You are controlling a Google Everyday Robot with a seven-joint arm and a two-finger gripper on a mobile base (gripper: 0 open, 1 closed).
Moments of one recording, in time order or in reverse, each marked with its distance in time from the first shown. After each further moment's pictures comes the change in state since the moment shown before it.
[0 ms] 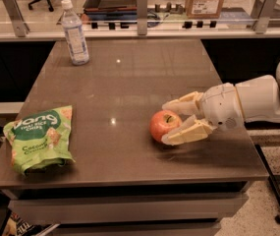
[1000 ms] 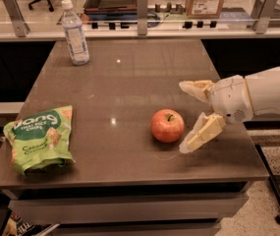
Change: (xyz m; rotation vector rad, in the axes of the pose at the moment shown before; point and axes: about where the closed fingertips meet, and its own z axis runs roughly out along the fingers) arm 0.001 -0.017 -0.023 0.049 0.031 0.005
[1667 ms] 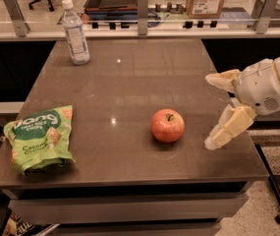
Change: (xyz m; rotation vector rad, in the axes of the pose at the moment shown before) arm 0.008 -0.001 -0.058 0.075 0.240 0.029
